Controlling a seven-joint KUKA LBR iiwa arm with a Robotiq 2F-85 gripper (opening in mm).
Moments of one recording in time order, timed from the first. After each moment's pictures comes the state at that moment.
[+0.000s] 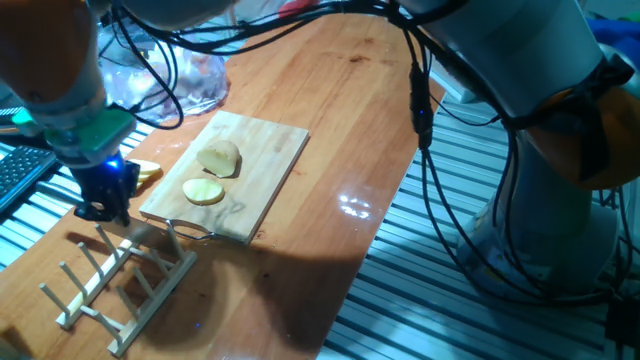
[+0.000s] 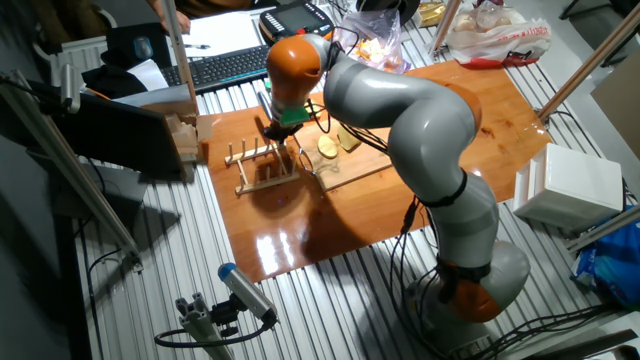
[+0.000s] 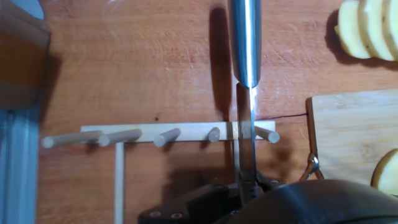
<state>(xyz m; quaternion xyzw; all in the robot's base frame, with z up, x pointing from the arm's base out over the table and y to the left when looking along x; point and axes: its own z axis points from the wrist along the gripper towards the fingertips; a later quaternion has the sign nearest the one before) 0.622 0.299 0.118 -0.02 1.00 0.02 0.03</state>
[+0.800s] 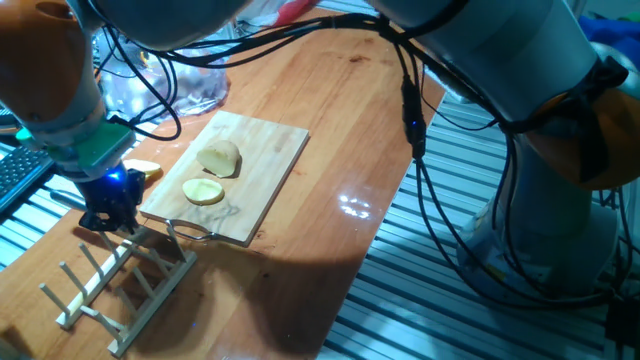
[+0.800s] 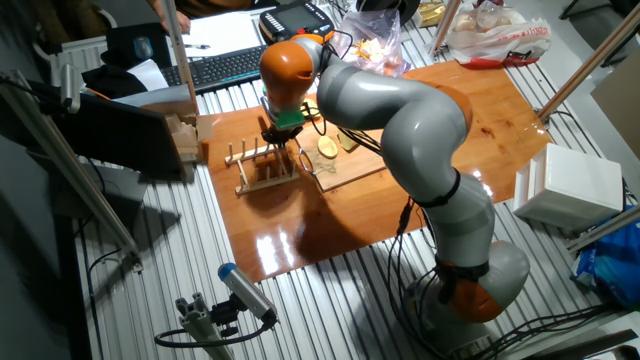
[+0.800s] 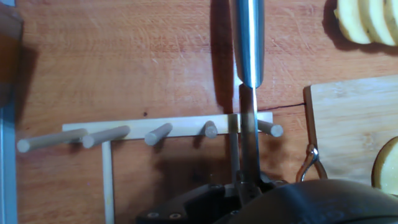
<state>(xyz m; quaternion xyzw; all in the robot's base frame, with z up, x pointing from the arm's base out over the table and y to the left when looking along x) 0.618 0.299 0.112 0.00 1.00 0.00 0.01</state>
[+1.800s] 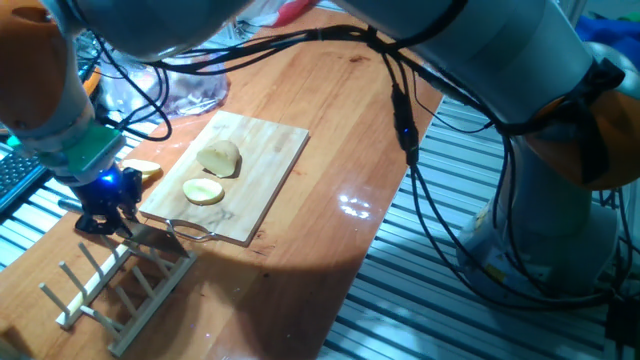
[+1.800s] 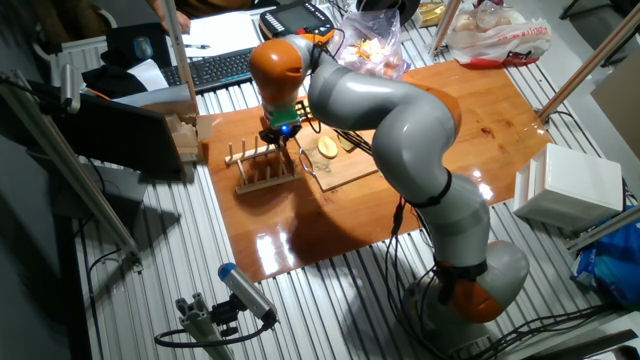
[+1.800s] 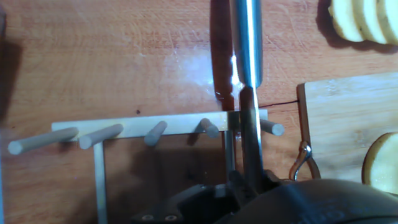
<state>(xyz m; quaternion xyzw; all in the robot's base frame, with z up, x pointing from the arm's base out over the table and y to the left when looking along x) 0.619 0.299 0.109 0.00 1.00 -0.03 -0.01</state>
